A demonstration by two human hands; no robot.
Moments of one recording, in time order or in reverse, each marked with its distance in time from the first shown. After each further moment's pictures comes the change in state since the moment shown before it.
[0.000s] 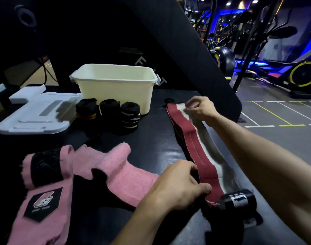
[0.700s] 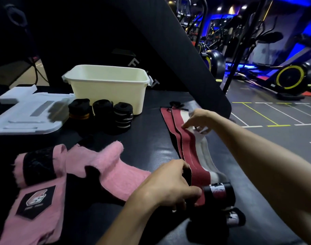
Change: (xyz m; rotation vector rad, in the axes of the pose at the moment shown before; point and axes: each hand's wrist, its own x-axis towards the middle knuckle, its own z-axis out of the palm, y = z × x) left_hand -0.008 0.004 -0.001 -0.044 -0.139 -0.003; right_hand -0.025 -0.010 -0.030 -0.303 -0.495 0.438
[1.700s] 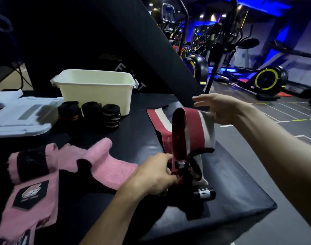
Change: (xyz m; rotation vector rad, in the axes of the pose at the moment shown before) left_hand -0.001 0.000 0.007 0.203 0.107 0.117; right_hand -0.140 0.029 -0.060 0.938 -0.043 -0.101
